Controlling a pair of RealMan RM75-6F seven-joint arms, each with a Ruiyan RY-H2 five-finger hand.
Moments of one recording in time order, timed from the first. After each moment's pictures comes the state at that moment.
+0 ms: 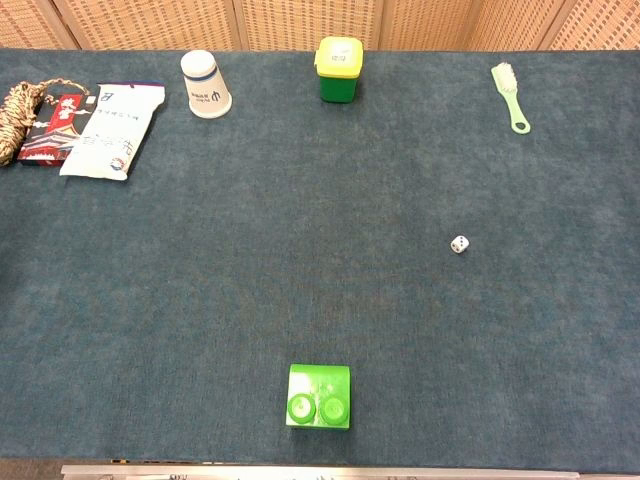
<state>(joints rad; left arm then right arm) -0.12 -1.15 -0.03 -1.62 1.44 1.40 0.22 0.13 -1.05 0.01 -1.76 -1.32 1.27 -0.26</state>
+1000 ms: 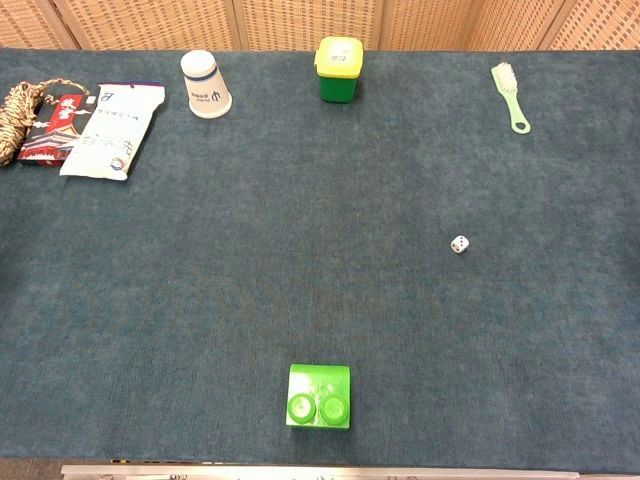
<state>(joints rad) -0.13 -1.14 -0.03 -1.61 1.43 1.39 0.21 0.16 -1.03 0.00 -1.79 -1.42 1.27 -0.32</state>
